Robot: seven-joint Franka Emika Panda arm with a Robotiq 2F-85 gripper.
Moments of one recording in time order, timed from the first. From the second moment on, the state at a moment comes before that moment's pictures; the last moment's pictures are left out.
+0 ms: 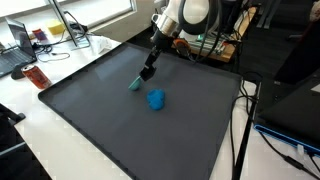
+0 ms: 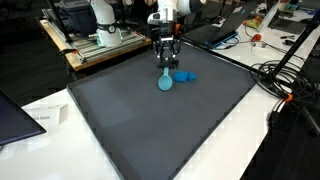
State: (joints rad) arm 0.24 0.49 0.25 -2.17 1.81 3.83 -0.32
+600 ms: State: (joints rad) arm 0.24 0.44 0.29 -2.18 1.88 3.86 -0.34
